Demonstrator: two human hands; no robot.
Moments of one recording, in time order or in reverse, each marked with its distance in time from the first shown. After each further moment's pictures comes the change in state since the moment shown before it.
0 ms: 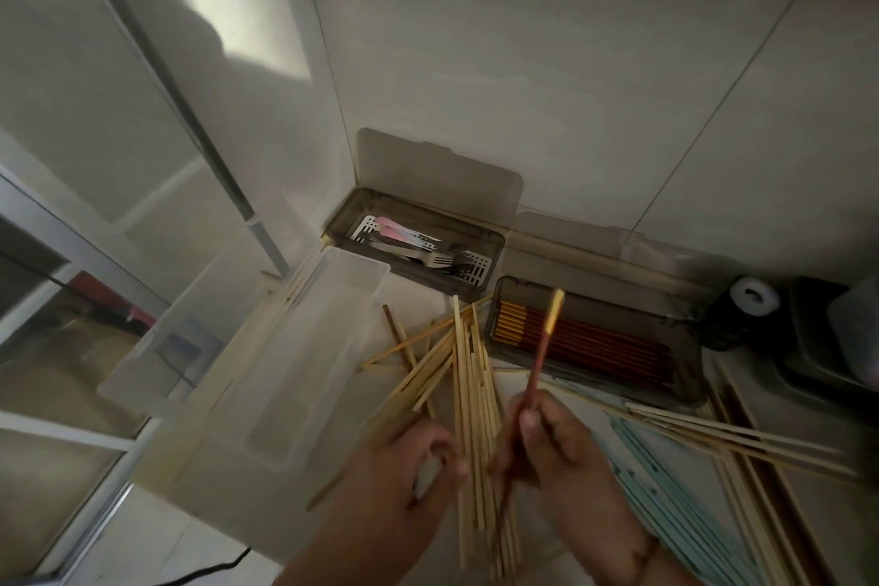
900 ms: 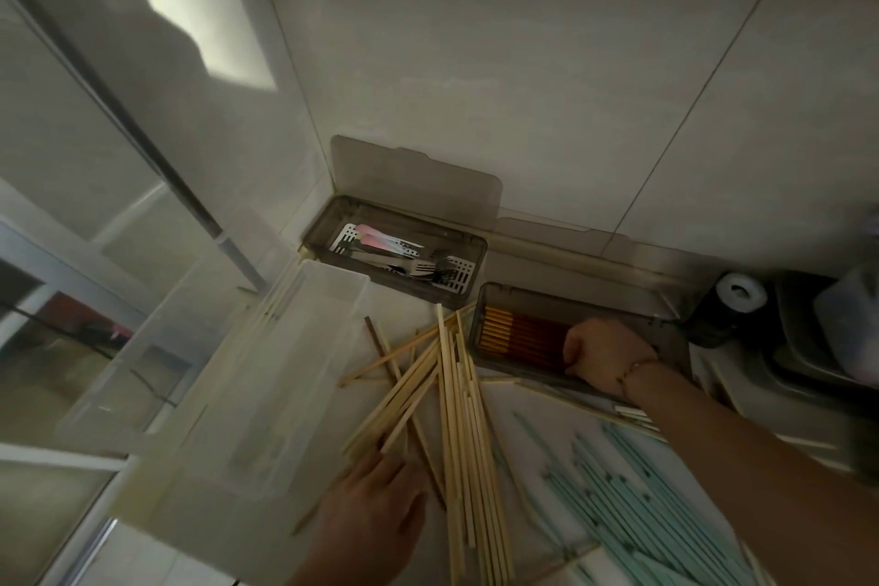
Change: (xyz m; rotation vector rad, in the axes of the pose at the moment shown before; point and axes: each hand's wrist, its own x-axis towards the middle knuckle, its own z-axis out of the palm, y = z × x) left_hand 0.002 -0.050 0.039 0.428 0.018 0.182; right_hand 0.147 0.003 -0.128 -1.366 -0.075 0.166
